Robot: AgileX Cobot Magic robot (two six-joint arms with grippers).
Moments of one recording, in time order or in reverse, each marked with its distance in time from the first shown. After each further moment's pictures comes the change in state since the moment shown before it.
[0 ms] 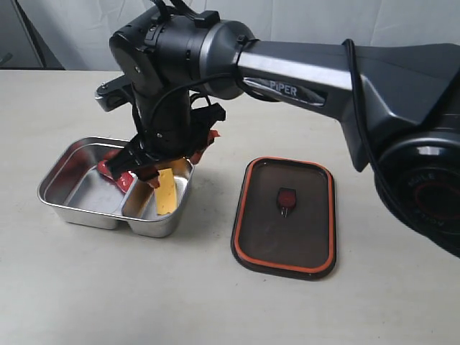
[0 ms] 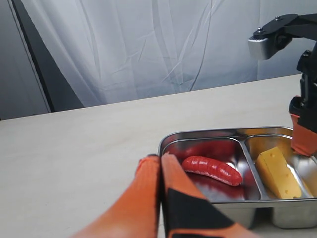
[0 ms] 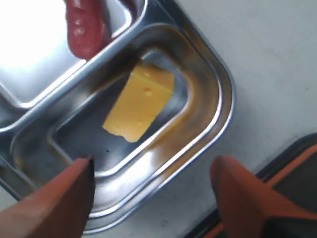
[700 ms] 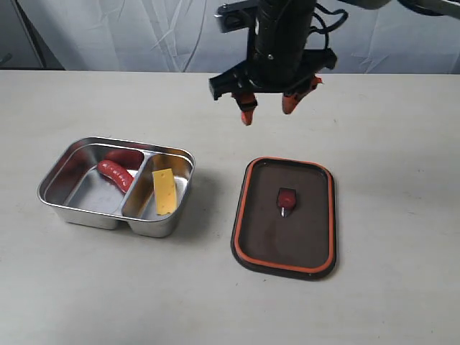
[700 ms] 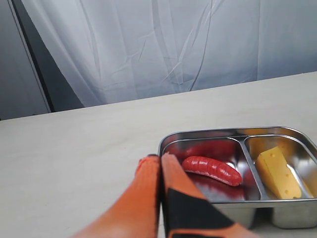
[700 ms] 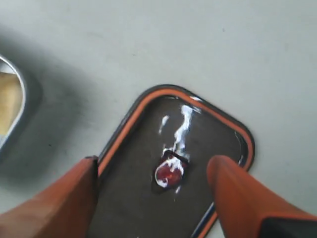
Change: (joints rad) left arm 0.000 0.000 0.000 0.000 0.000 0.000; right arm -0.306 -0.216 0.141 0.048 0.071 -0.025
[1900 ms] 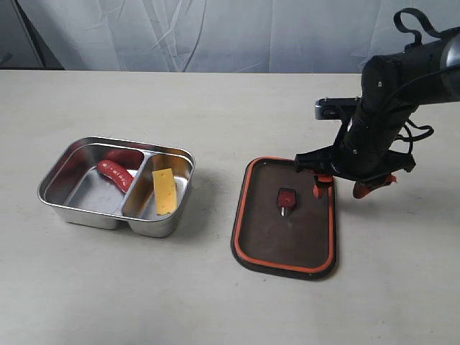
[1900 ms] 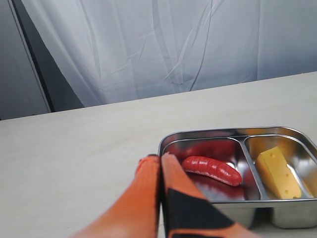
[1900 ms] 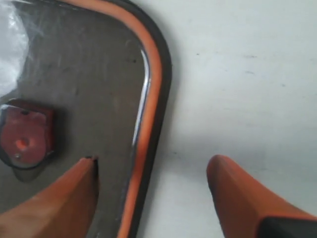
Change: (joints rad) left arm 0.000 0.000 0.000 0.000 0.000 0.000; right arm -0.264 -0.104 0.676 0.115 -0.480 0.004
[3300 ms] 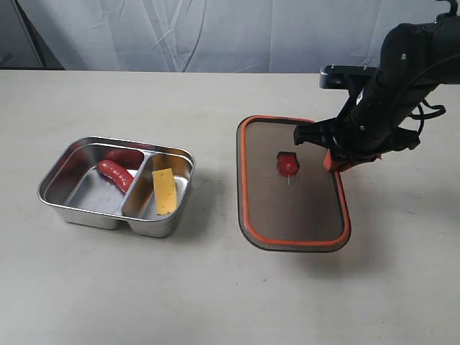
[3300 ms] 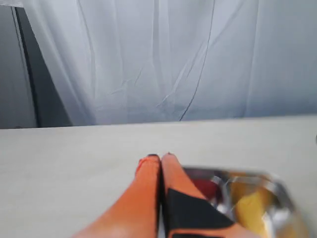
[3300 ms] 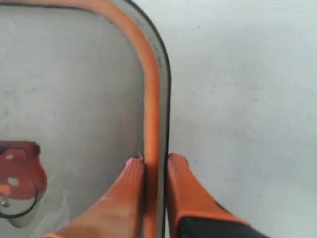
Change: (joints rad) left arm 0.000 0.000 0.000 -0.087 -0.103 -0.044; right arm -0.002 -0.126 0.004 0.071 -0.025 -0.039
